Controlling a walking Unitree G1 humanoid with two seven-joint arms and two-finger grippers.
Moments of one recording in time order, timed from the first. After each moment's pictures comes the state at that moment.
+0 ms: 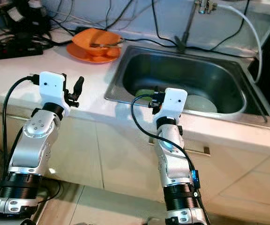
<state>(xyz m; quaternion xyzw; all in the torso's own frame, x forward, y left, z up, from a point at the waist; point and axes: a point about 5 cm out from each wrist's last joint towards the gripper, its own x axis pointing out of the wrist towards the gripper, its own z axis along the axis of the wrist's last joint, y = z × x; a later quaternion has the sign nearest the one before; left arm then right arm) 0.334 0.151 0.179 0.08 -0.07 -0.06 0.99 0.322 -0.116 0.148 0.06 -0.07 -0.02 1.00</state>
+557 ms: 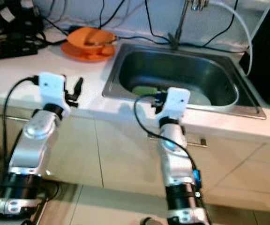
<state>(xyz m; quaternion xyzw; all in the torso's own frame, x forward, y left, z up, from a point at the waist) 0.334 0.155 0.178 0.08 -0.07 -0.06 0.99 0.322 -0.117 0.147 0.07 -0.05 -0.02 1.00</state>
